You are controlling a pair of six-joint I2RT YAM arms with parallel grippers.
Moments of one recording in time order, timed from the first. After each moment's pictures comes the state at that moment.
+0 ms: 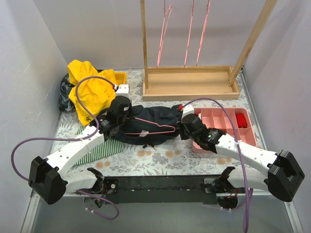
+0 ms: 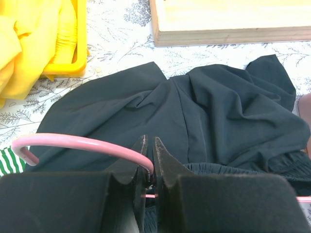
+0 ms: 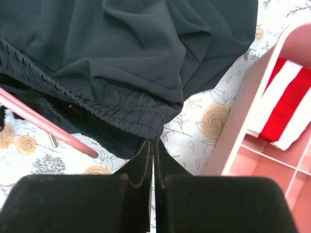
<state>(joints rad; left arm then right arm) -0.62 1.17 0.92 -0.31 -0.40 -0.38 0.86 1.15 0.68 -0.23 0.29 0.33</state>
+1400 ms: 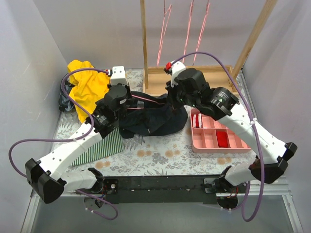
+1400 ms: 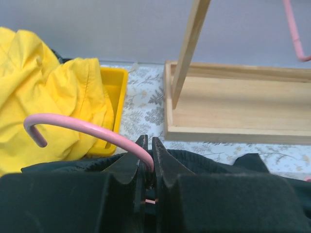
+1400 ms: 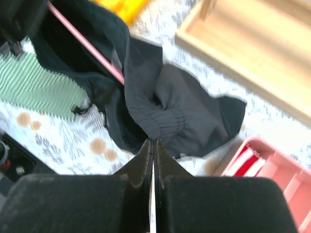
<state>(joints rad) -0.70 1.17 1.11 -0.13 -0.71 -0.21 0.90 1.38 1.68 -0.87 0.16 0.19</state>
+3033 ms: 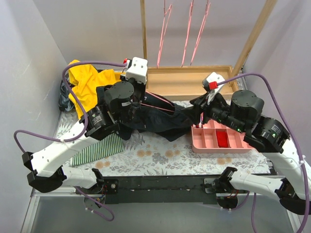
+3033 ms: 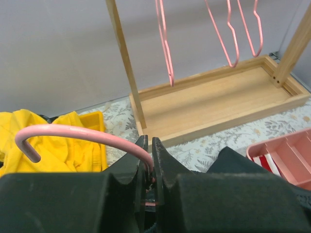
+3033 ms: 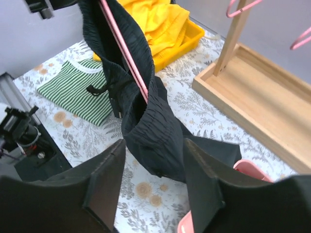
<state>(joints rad) -1.05 1.25 1.58 -0.36 -0.82 0.07 0.89 0.95 1.46 -0.72 0.01 0.07</state>
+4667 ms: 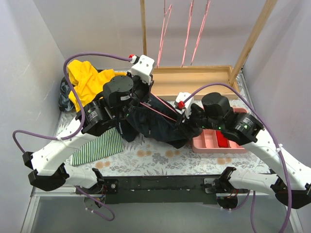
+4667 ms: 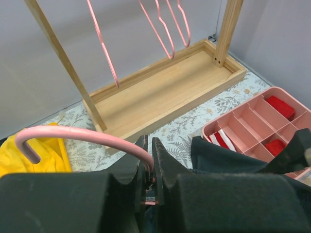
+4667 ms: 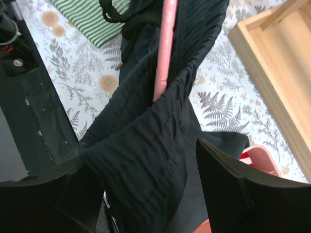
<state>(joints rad) -1.02 1.29 1.70 -0.53 -0.49 0.00 0.89 1.01 1.32 -0.83 -0.19 -0.21</state>
